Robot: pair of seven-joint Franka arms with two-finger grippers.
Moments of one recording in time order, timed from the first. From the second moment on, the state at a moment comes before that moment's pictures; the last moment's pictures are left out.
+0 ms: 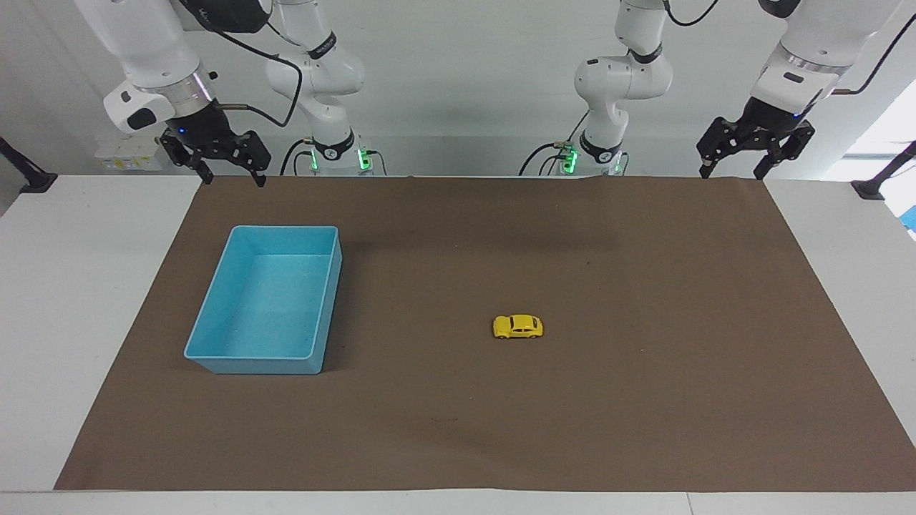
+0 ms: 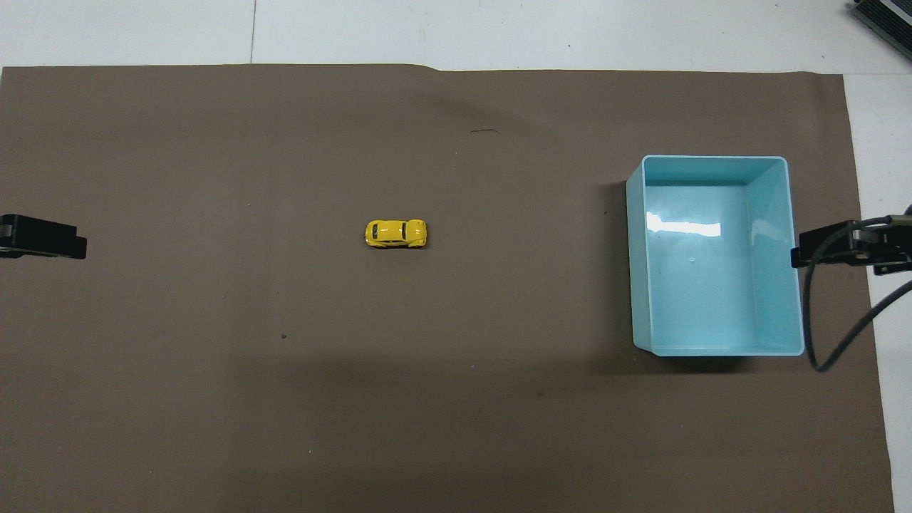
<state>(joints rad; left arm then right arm) -0.02 -0.09 -0.03 -1.58 -0.02 1.54 0.02 0.01 -0.06 -0.05 -1.63 0.02 1.53 0.07</state>
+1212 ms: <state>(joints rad) -0.02 -0.09 -0.04 -1.58 -0.02 1.54 0.02 0.01 -0.06 -0.05 -1.63 0.02 1.53 0.07</state>
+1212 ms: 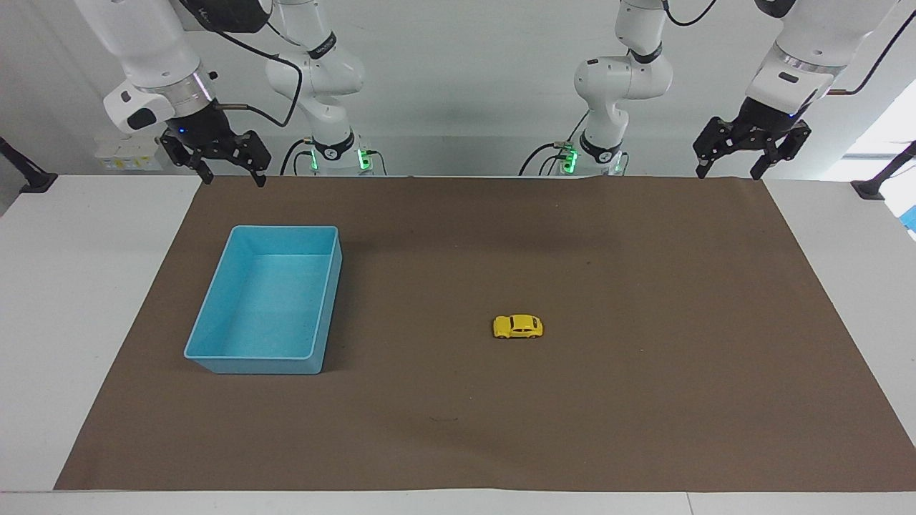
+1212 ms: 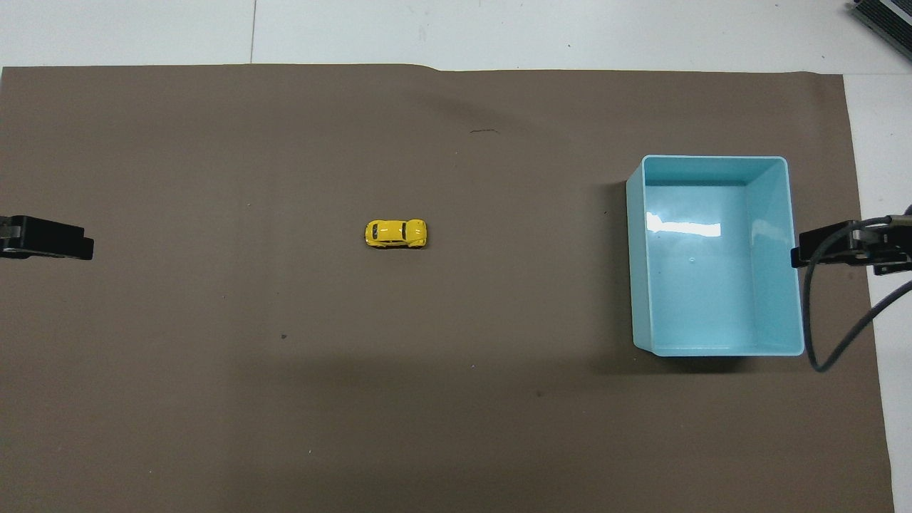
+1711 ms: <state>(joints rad) -0.02 -0.09 -0.04 -1.58 -0.02 1.54 0.01 0.01 -0.06 -0.05 -1.63 0.02 1.53 0.07</state>
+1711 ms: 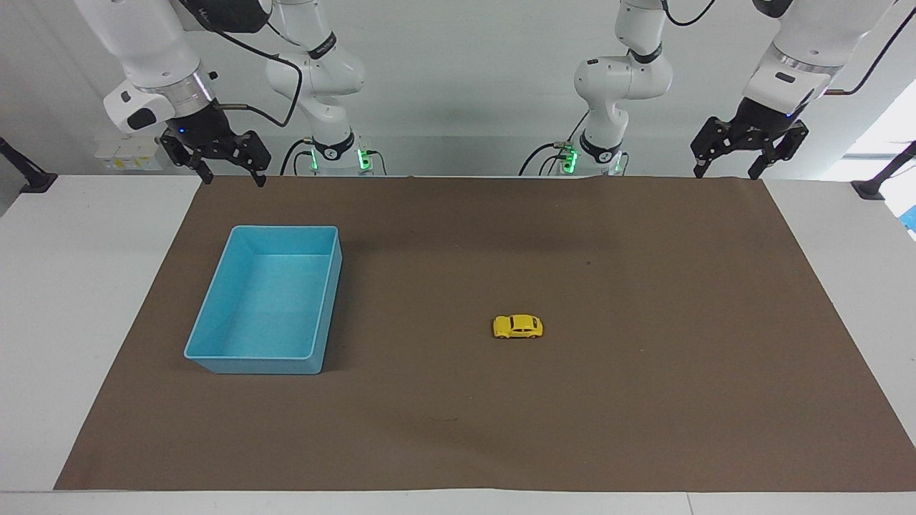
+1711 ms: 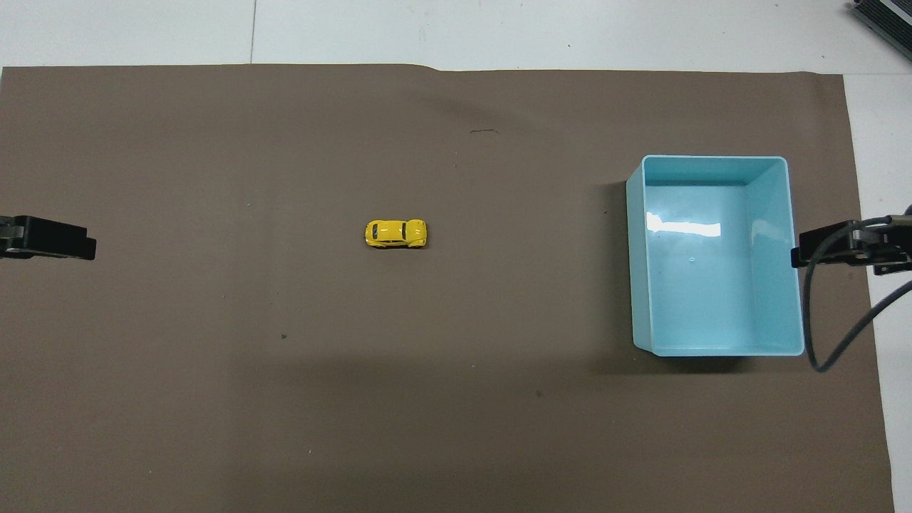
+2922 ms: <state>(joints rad) -0.02 -0.09 -0.04 -1.58 -0.04 1.53 -0.82 0.01 -0.06 -0.05 -1.63 0.02 1.53 0.07</state>
